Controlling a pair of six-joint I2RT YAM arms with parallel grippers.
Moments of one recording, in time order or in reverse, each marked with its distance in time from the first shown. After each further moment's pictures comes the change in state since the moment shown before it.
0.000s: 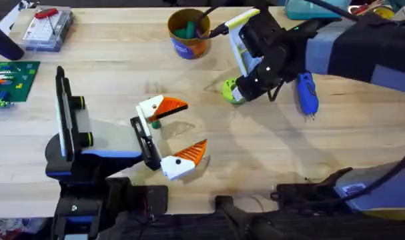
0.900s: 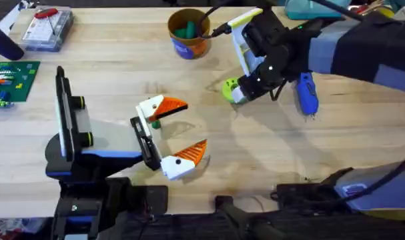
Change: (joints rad) left arm 0.000 0.000 0.000 0.000 0.000 0.000; right arm -0.015 -0.008 -0.005 -0.005 0.000 -0.002
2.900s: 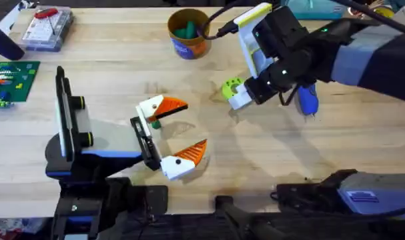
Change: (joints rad) left arm 0.000 0.000 0.000 0.000 0.000 0.000; right arm 0.008 -0.144 -0.061 -0.018 0.000 -0.041
